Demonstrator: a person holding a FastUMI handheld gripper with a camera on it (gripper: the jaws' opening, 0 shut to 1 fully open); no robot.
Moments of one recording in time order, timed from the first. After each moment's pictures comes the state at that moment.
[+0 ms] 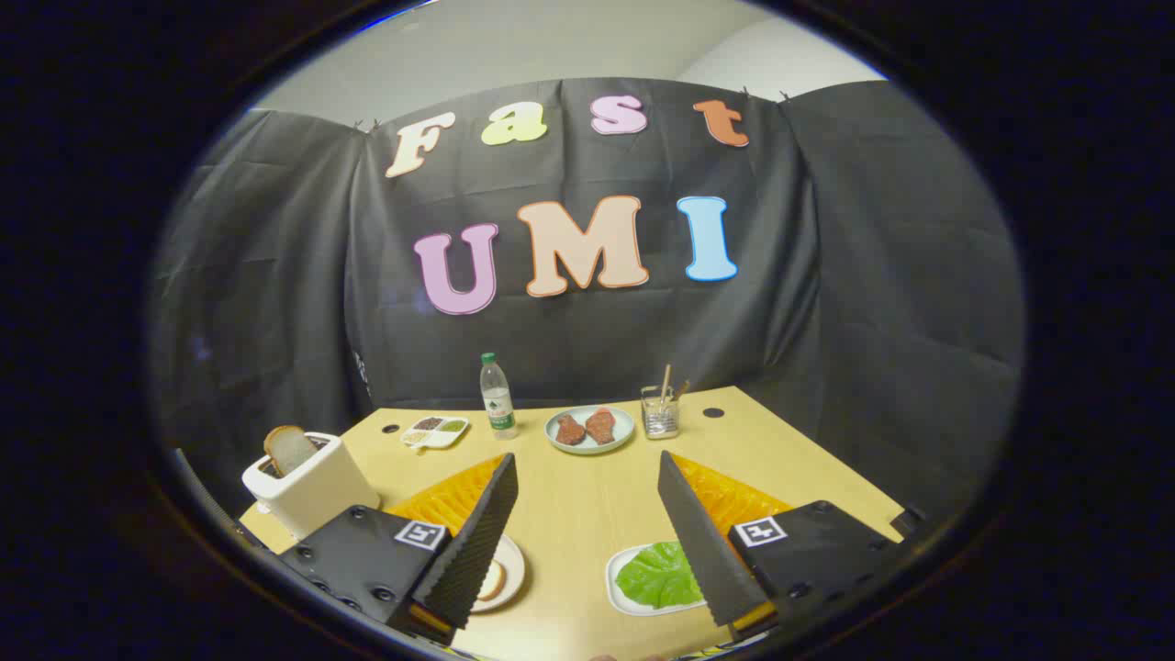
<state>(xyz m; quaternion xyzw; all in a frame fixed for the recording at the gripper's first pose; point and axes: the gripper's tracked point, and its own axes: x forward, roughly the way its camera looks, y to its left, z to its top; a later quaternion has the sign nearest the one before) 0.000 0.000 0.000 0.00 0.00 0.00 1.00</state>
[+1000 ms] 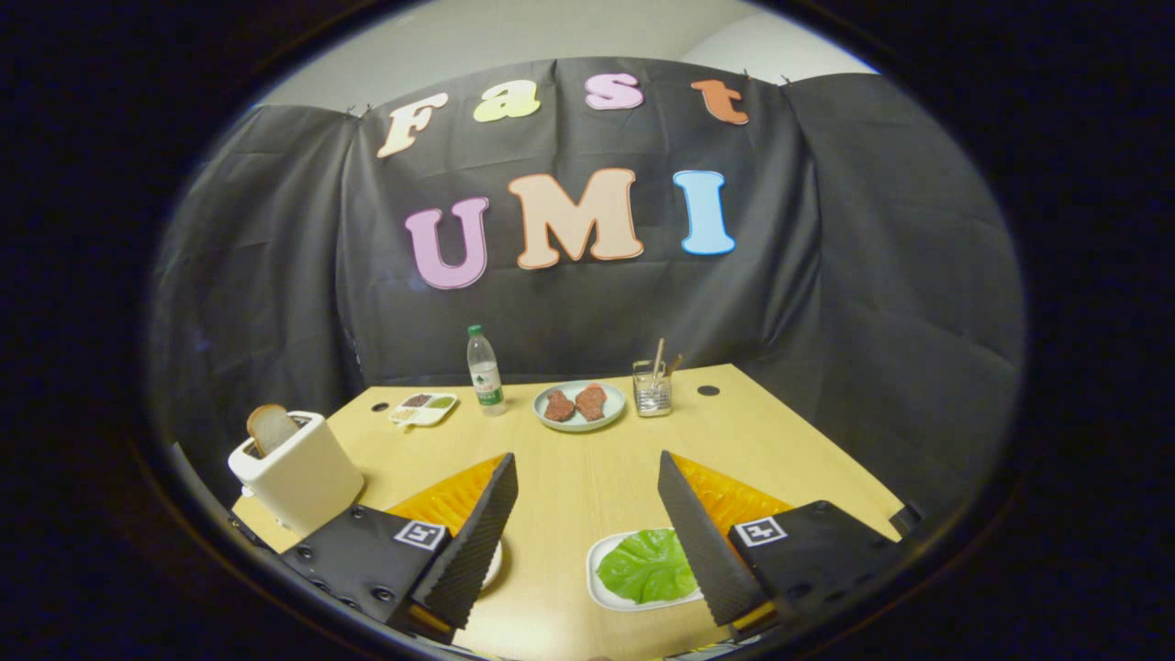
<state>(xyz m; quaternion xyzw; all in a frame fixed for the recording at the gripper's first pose) 0.021 -0.034 -0.031 -0.01 0.05 0.00 1.00</state>
